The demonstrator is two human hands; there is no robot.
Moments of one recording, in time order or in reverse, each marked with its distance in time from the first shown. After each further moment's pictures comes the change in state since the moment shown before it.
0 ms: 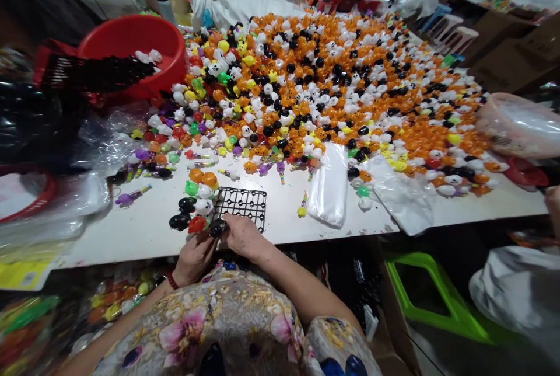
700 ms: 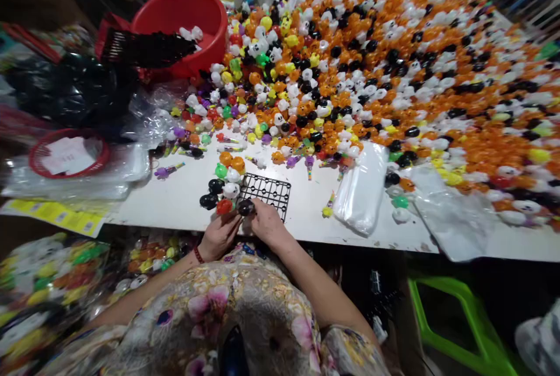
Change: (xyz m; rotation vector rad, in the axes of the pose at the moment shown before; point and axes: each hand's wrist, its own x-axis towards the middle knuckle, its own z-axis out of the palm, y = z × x) left_hand 0.007 0.002 -0.003 0.001 0.025 -0.010; right_hand 0.007 0.012 0.007 0.024 0.071 0.006
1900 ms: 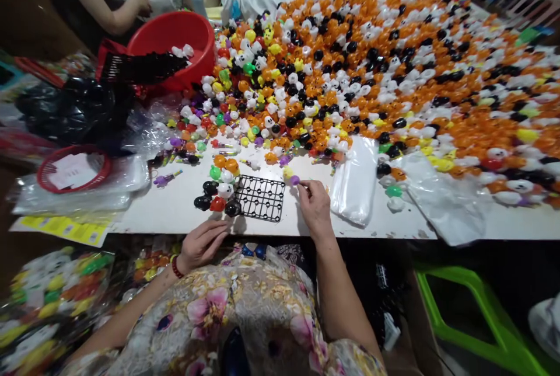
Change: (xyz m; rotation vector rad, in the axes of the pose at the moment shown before) left_hand 0.025 0.009 -0.058 -0.229 -0.032 0.041; right_hand -0.026 0.046 -0.086 0.027 0.710 0.129
